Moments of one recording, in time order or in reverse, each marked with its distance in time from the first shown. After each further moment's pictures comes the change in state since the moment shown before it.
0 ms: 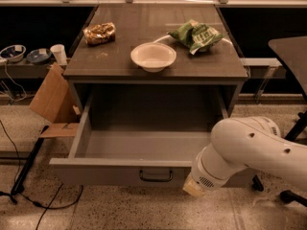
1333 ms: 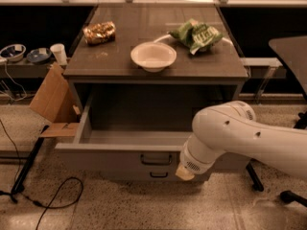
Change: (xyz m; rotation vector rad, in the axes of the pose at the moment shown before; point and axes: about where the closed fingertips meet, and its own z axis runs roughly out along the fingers) arm -0.035 -0.035 0.014 0.061 0.037 -0.033
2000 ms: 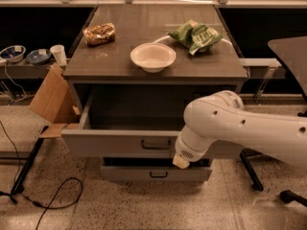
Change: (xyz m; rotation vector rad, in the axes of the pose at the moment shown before) arm -0.026 -0.030 0.006 0.044 0.012 -0.027
